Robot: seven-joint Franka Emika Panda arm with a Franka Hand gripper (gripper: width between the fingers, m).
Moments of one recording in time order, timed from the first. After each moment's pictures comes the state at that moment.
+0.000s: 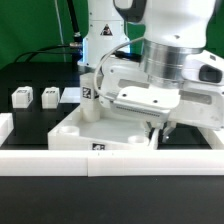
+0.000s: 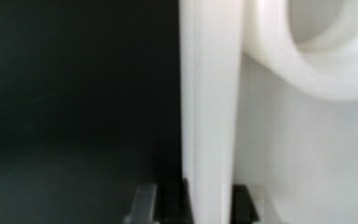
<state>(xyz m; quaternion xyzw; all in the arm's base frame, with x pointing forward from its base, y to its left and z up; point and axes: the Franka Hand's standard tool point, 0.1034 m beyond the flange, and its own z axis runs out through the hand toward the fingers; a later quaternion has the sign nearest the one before) 0.574 0.062 0.006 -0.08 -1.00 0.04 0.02</state>
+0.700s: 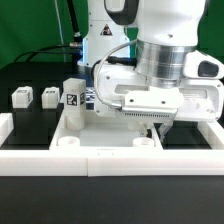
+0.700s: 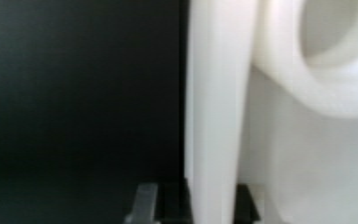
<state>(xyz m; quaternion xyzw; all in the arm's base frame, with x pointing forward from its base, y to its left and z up) 0.571 0.066 0.005 -0.02 -1.00 0.05 0.02</state>
